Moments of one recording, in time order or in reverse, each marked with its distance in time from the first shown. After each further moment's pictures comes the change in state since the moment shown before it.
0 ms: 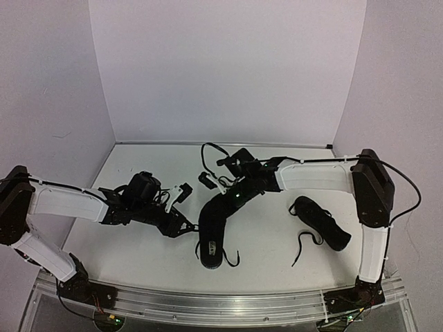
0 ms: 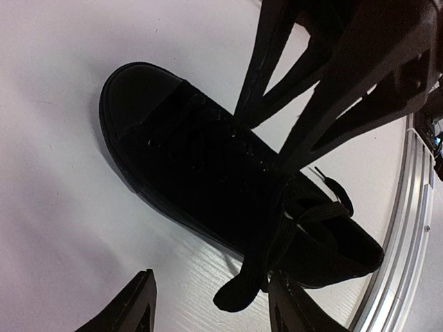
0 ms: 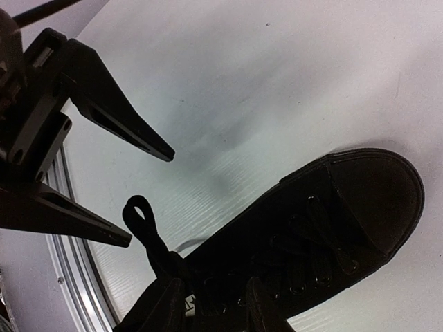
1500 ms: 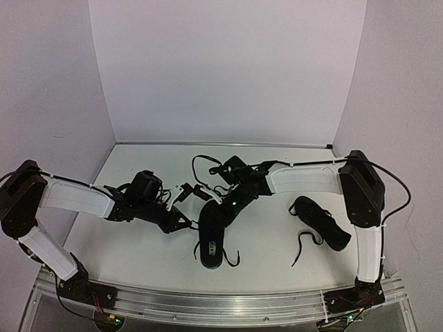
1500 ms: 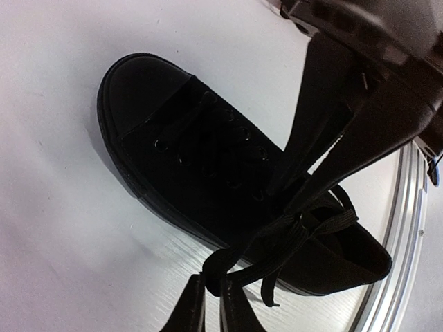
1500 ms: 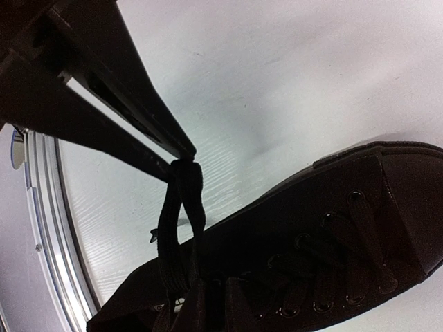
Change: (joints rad) left arm 0.058 0.092 0.028 0.038 0.094 -0.005; right arm 0.024 0.084 0.055 -0.091 -0.034 -0.151
